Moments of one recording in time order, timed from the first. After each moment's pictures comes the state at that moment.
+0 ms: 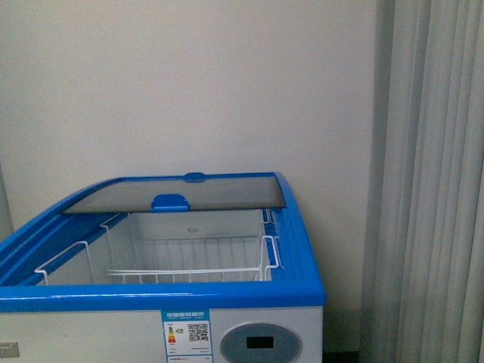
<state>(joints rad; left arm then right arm) 0.00 0.01 0.01 0.00 0.00 0.00 0.00 0.01 0.02 0.00 0.00 0.00</state>
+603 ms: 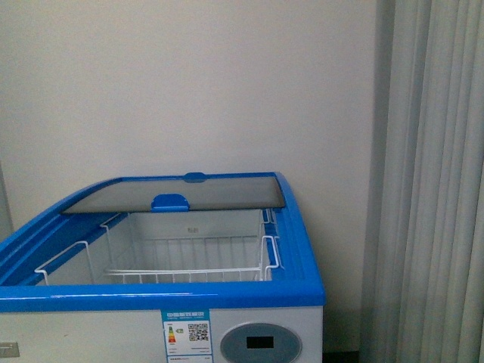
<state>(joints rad) 0.00 0.01 0.01 0.00 0.00 0.00 0.00 0.01 0.02 0.00 0.00 0.00</state>
